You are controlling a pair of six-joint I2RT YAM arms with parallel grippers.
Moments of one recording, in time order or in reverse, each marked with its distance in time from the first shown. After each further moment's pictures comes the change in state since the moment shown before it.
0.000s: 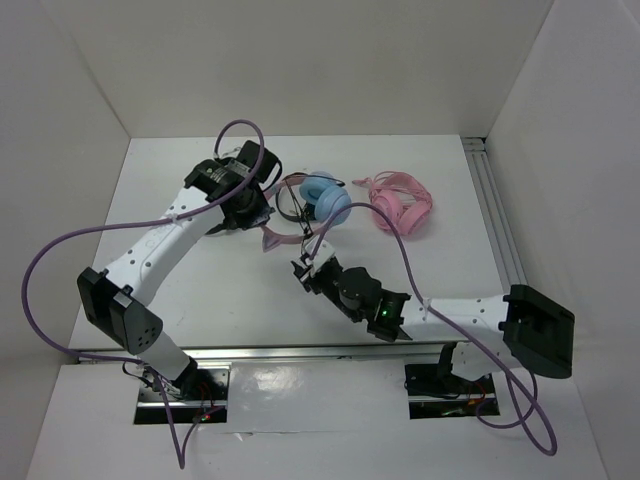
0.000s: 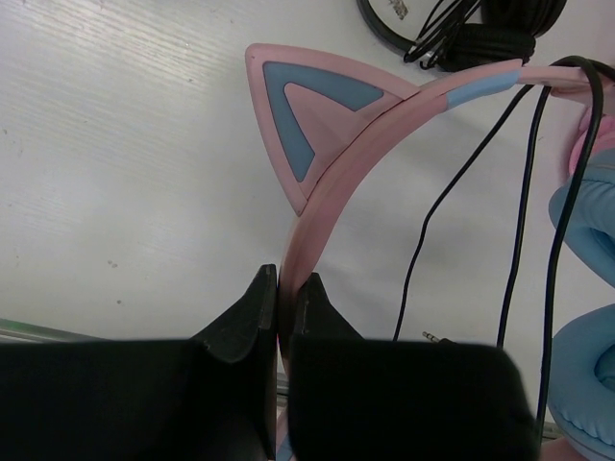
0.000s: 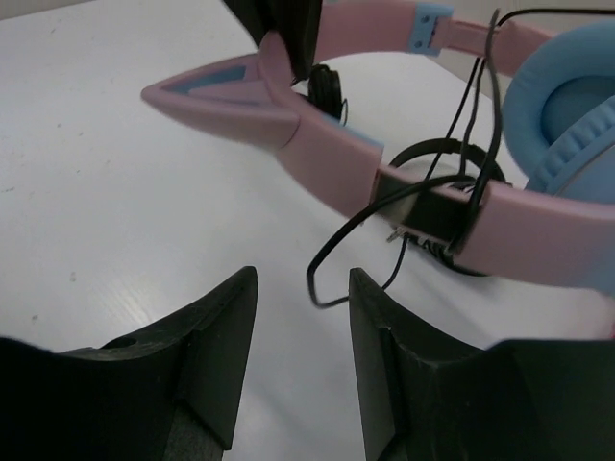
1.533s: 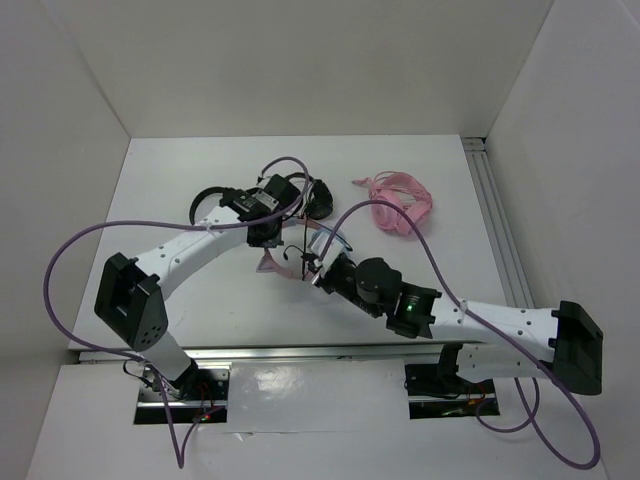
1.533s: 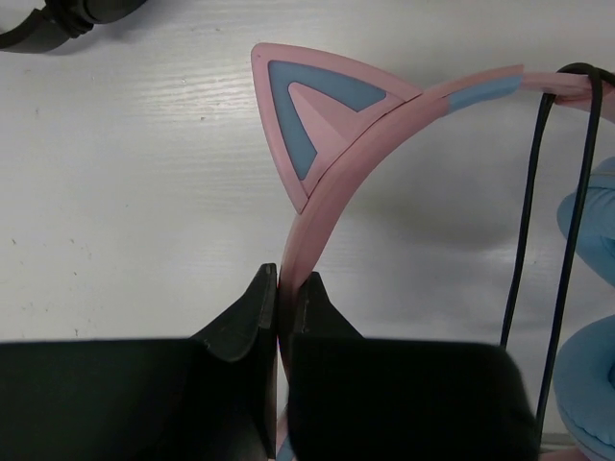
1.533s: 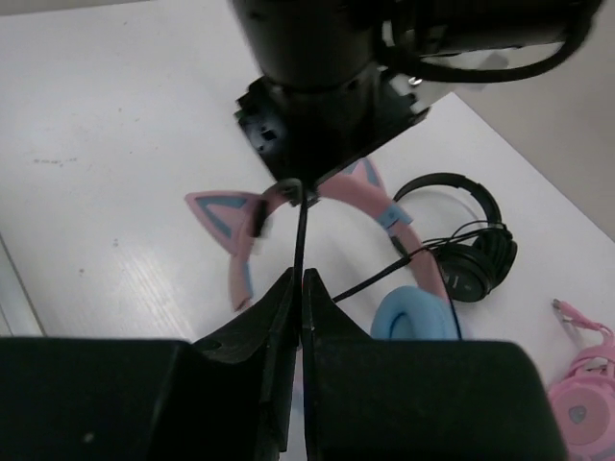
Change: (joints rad) left arm -0.077 0.042 -0.290 0.276 -0.065 0.418; right arm -0.010 -0.190 0.097 -0.297 -0.131 -0.083
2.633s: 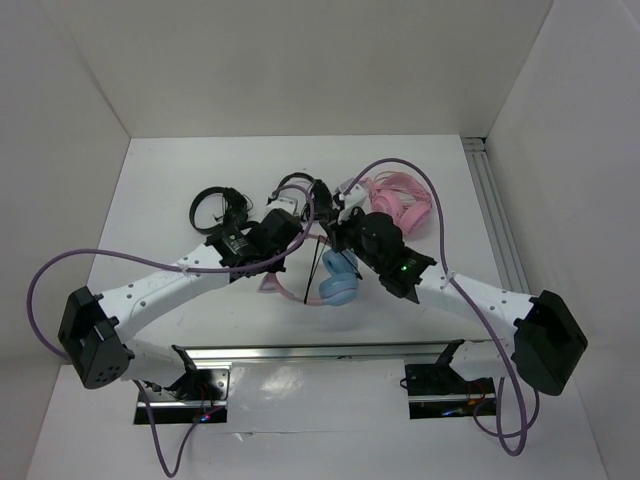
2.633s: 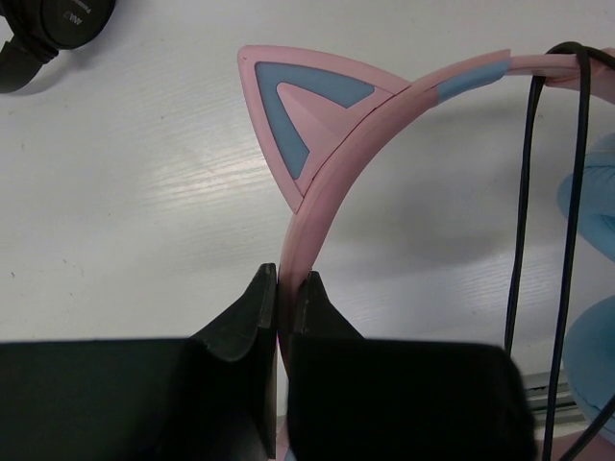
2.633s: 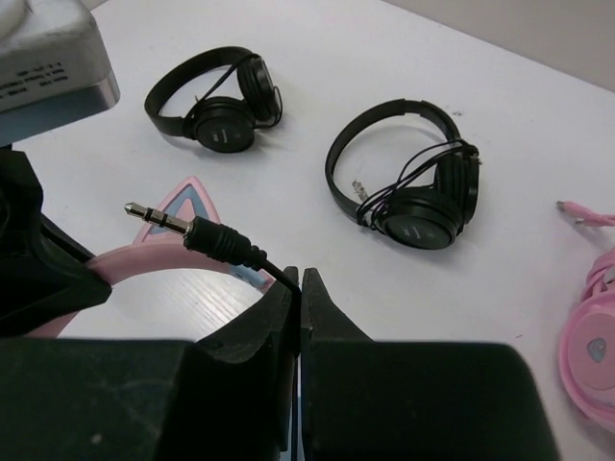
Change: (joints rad) left arm -0.206 -0.261 -0.241 0.145 -0.059 0.082; right arm -0.367 0.154 0.081 0.008 -0.140 0.290
